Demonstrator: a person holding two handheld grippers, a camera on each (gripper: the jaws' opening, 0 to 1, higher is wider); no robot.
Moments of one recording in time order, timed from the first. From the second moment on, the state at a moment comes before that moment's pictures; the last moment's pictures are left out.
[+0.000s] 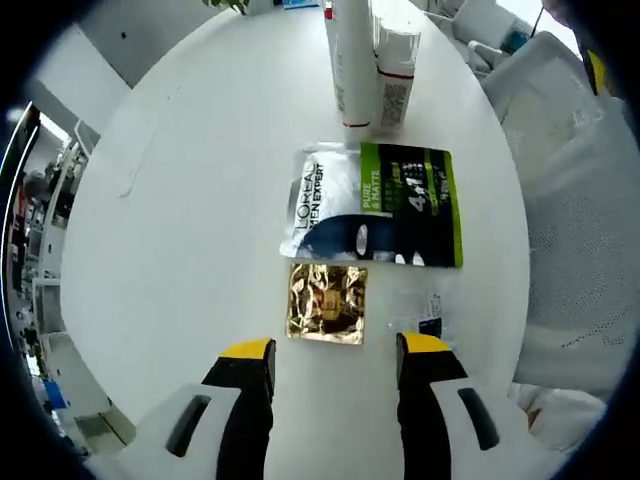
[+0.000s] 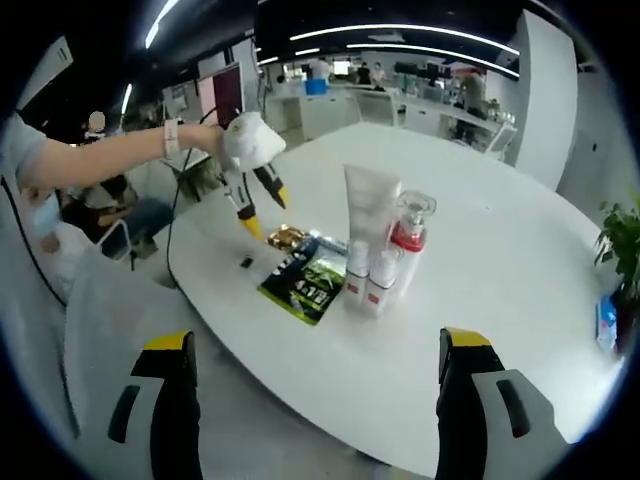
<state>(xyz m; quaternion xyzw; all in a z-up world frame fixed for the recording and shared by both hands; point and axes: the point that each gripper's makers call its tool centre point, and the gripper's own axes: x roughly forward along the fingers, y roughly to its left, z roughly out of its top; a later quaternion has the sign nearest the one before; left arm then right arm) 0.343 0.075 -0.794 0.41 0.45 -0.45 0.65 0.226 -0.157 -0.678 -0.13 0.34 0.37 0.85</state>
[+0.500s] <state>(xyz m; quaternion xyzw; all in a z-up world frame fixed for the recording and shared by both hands) 0.274 0.084 -0.807 0.29 0.50 -0.40 0.71 0.223 -0.147 -0.674 -0.14 0.34 0.38 0.85</state>
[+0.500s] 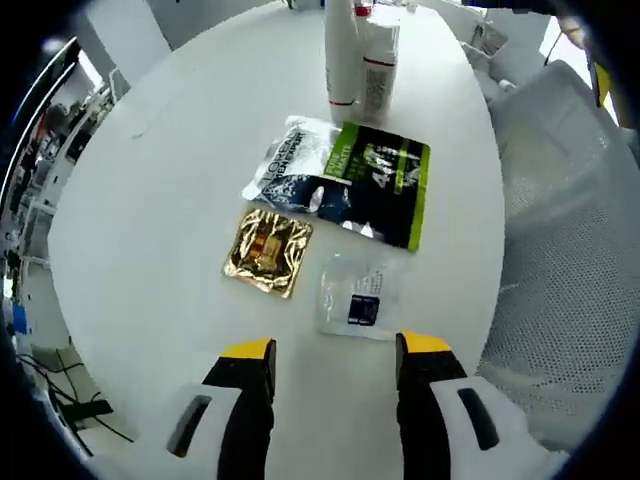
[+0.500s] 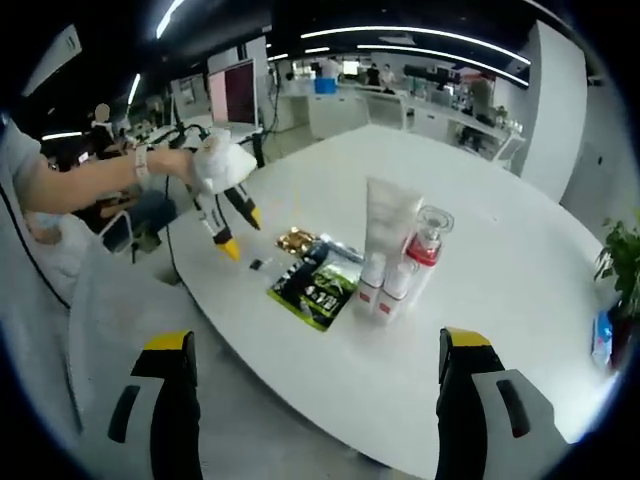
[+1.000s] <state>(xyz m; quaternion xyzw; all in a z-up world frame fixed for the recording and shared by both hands) 0.242 0.066 -0.825 0.24 0.50 -0.37 0.75 0.219 -0.141 -0.674 -0.14 0.34 0.39 0.85</state>
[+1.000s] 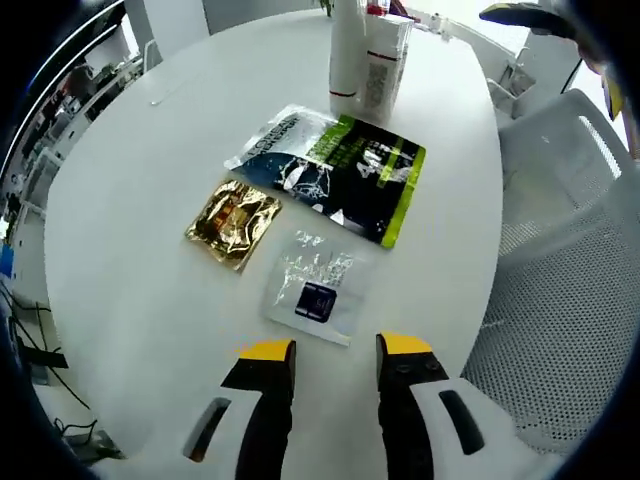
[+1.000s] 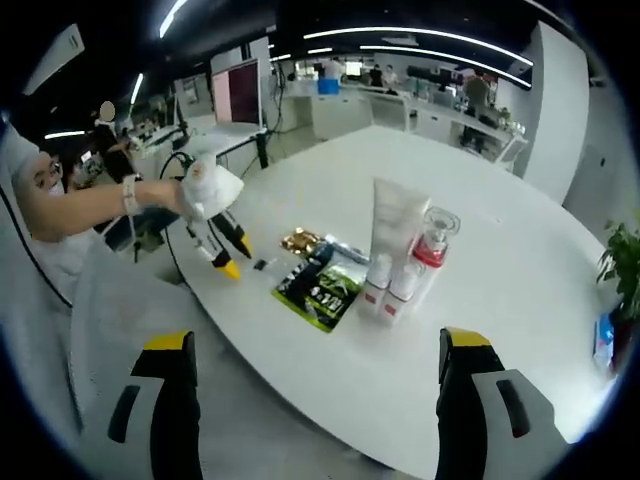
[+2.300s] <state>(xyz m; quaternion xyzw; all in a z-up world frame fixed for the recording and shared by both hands) 0.263 0.063 -0.829 0.29 0.48 -0.41 0.72 0.217 -0.138 -0.678 -0.15 0.34 0.39 0.84</state>
